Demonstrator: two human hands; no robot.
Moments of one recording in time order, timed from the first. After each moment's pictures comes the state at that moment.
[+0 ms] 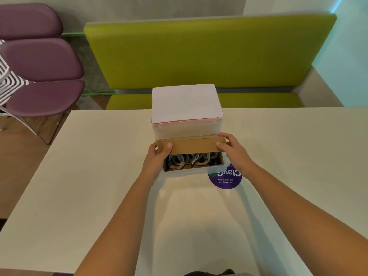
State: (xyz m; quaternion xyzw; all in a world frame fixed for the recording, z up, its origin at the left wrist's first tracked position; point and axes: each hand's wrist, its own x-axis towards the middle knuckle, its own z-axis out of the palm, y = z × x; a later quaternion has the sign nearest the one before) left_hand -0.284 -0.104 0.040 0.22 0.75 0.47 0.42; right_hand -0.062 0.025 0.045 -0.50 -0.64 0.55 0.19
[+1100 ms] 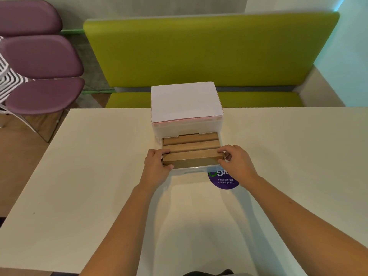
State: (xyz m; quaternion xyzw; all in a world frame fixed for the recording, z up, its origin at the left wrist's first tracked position) left_hand -0.281 -0.114 0.016 0.42 0.82 0.29 0.26; right_hand -0.046 0.014 0.021 -0.53 -0.76 0.35 0.14
